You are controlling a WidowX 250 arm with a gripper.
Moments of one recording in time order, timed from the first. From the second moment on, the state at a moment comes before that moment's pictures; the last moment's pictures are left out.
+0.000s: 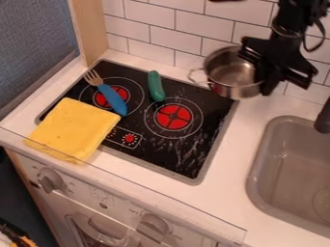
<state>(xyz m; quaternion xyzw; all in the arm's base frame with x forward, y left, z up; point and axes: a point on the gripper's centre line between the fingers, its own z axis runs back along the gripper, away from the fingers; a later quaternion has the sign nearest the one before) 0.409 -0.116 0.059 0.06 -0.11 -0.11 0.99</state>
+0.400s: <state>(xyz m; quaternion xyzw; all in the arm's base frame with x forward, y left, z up) 0.418 -0.111 0.018 0.07 -0.08 -0.12 0.99</state>
